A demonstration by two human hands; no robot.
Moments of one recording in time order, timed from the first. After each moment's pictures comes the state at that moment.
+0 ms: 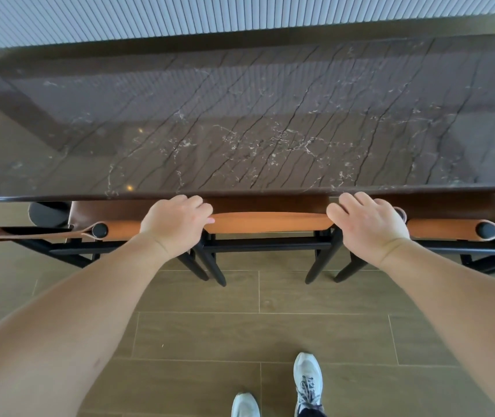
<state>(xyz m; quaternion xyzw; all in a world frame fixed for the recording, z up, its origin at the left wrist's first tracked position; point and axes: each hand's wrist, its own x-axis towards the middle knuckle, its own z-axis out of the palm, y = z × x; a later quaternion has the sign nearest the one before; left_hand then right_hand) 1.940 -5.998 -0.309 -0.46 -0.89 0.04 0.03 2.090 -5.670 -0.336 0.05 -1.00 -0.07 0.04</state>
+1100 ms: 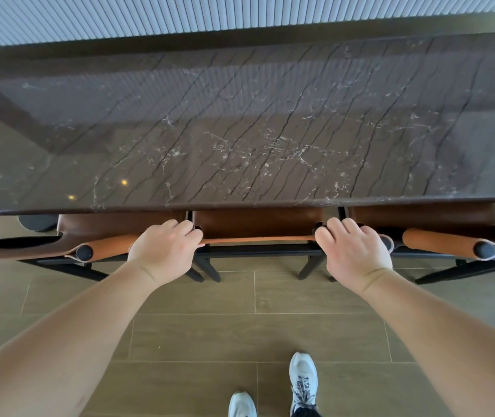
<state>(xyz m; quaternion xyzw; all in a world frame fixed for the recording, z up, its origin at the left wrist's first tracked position) 1.934 -6.004 -0.333 -0.47 -0.88 0.05 -0.01 2.089 -5.685 -0.355 0.03 -1.00 -0.04 0.06</state>
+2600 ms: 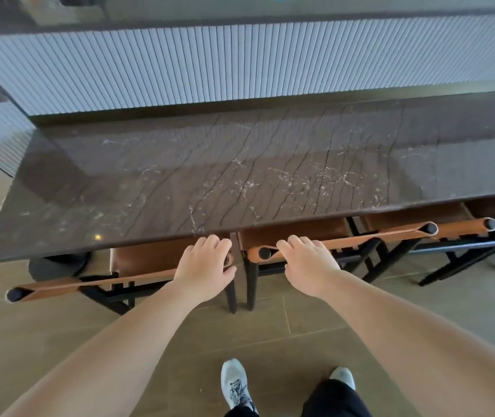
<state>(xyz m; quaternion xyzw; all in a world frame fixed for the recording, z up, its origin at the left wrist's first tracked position) 1.892 -6.184 -0.277 -0.40 -0.91 -0.08 -0.10 2.010 -5.975 -0.268 -0.08 -0.99 0.04 -0.12</state>
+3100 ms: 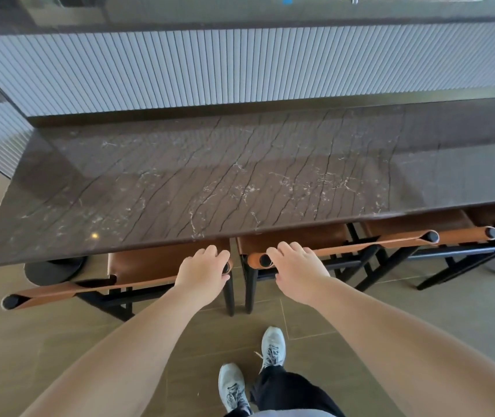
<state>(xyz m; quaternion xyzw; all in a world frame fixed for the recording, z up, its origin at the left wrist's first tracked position) 1.883 -6.181 -0.294 -0.39 -0.91 -0.01 -0.12 1.994 -5.986 -0.271 -0.06 -0.99 0.06 -0.13</state>
